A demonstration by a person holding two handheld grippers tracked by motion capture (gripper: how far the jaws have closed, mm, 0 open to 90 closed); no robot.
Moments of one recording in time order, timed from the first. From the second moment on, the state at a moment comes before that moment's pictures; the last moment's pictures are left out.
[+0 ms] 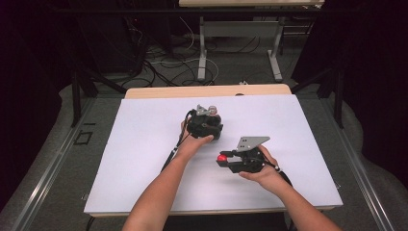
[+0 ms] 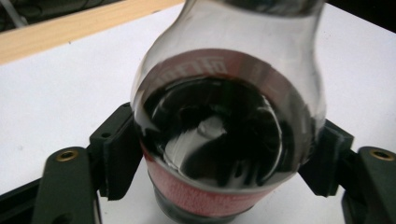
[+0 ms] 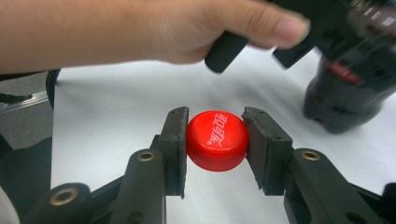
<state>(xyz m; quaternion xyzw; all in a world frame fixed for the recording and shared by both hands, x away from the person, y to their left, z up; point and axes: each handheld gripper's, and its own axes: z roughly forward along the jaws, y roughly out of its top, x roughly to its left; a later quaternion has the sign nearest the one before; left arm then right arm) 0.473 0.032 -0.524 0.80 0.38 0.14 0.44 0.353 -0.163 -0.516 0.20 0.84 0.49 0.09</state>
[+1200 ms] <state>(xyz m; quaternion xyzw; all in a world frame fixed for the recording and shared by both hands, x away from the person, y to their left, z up) 0.416 0.109 -0.495 0.76 0.43 0.13 0.47 0.377 -0.128 -0.566 0.23 0.87 0.44 0.07</state>
